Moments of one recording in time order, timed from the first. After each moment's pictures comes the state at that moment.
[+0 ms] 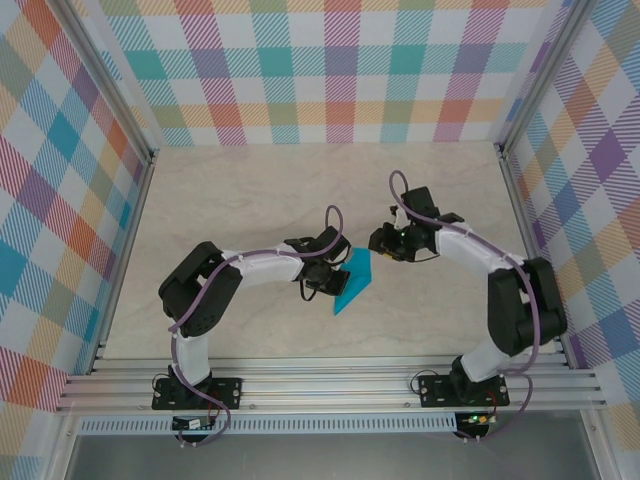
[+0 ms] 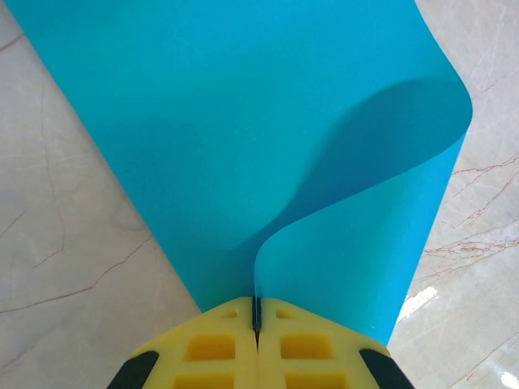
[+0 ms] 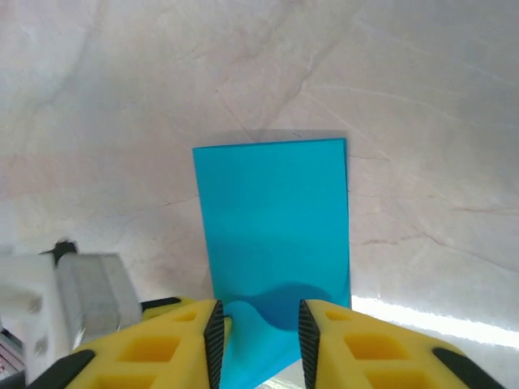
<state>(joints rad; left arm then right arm) -0.82 1.91 1.18 -0.44 0.16 -0.42 0.34 1.53 0.98 -0.49 -0.41 0.60</state>
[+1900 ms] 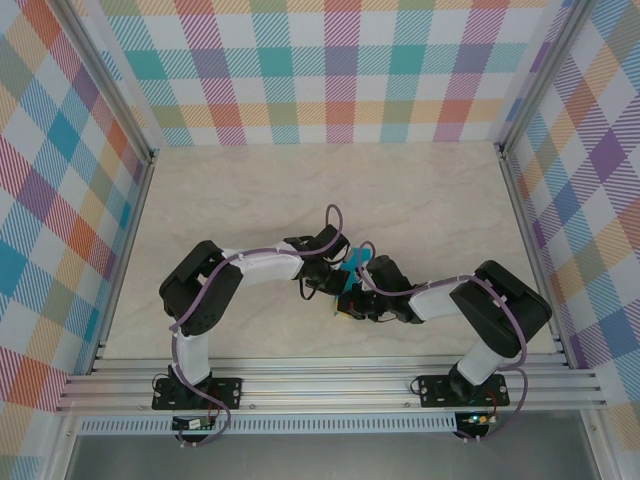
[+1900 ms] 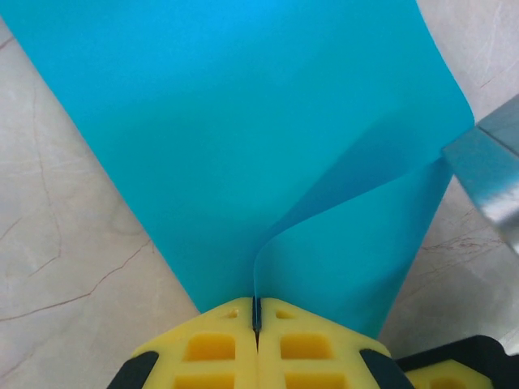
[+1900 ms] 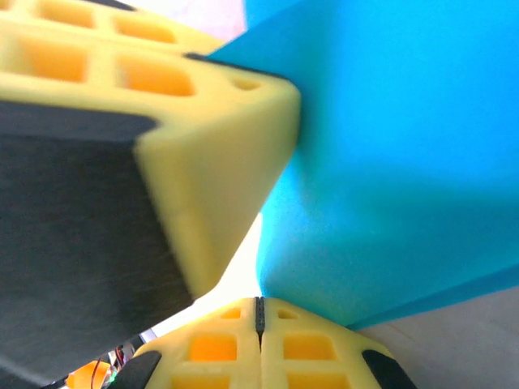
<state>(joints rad) -0.82 1.92 1.19 -0.45 0.19 -0.40 0.72 1.63 0.47 0.35 -0.54 1.05</state>
